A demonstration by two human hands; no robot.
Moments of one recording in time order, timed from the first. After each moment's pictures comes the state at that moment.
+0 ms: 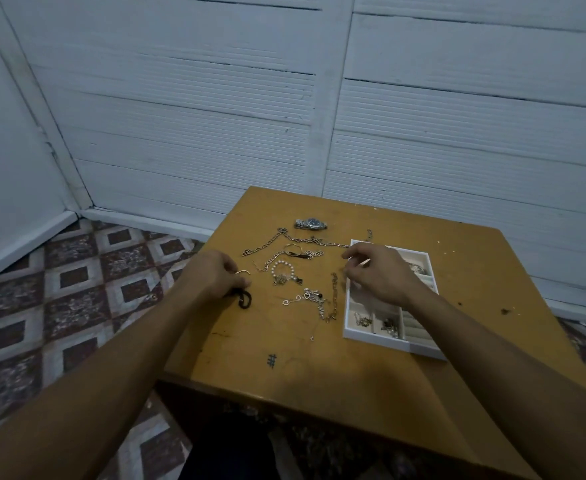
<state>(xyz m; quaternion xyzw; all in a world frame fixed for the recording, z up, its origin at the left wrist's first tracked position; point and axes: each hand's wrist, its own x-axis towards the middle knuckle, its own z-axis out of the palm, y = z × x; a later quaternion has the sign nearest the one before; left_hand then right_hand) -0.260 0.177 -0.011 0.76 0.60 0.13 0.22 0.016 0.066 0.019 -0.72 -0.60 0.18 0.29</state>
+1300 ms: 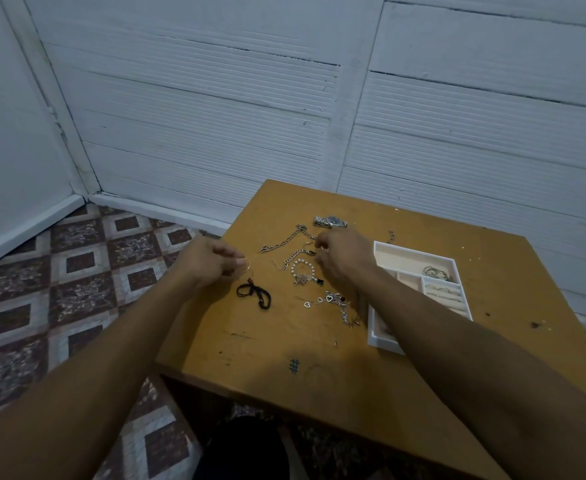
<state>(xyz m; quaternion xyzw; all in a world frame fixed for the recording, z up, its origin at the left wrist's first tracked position) -0.293 0.180 0.008 0.63 0.57 0.28 0.45 -0.045 0.160 -0.004 -0.74 -0.67 -0.01 0.10</state>
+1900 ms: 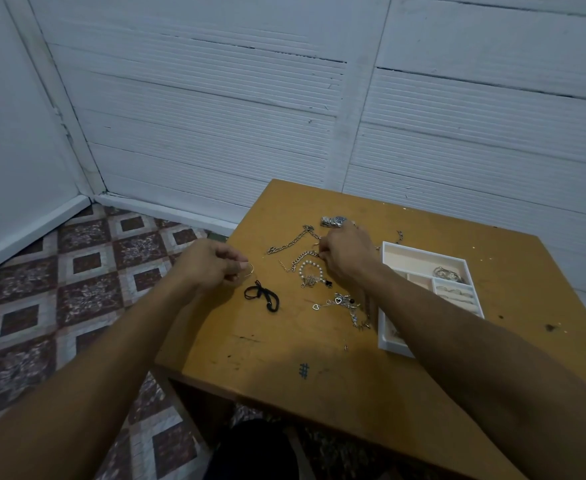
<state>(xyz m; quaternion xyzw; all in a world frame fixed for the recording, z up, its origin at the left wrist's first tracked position) -0.305 0.180 0.011 0.65 0.56 0.26 0.44 -0.045 0.173 -0.011 -0.70 -0.71 -0.08 0.05</state>
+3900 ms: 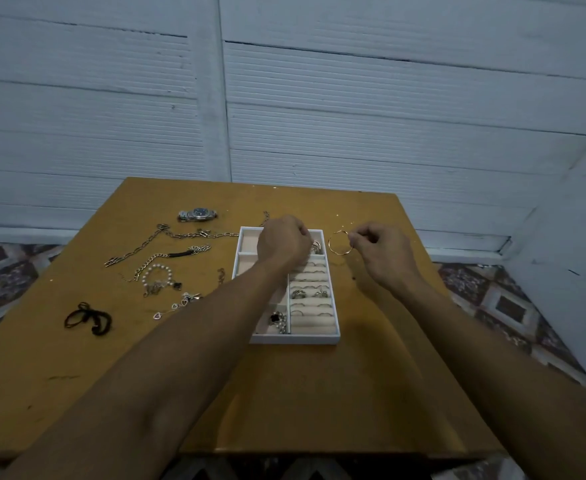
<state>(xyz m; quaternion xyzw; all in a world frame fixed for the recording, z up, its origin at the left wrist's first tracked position) 0.049 0.127 -0.016 0.80 0.47 0.24 0.29 0.162 -0.005 0.007 -0.80 -0.42 0.07 0.43</state>
